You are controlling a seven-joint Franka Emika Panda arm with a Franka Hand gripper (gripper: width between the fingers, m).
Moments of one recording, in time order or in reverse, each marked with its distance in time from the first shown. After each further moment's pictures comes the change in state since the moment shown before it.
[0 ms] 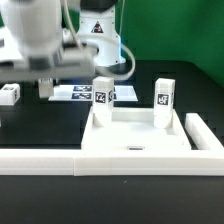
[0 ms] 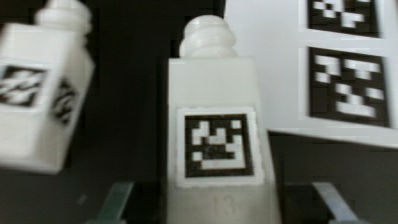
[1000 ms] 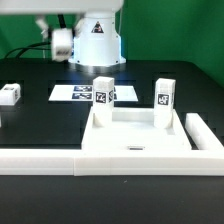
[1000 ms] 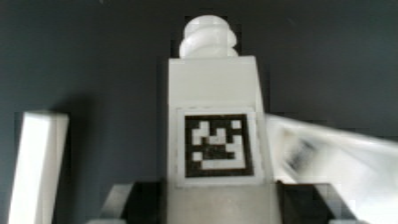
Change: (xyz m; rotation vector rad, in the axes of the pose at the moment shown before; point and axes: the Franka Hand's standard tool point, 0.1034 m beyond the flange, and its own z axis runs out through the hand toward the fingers) arm 0.004 -0.056 -0.154 -0.006 0.517 0.079
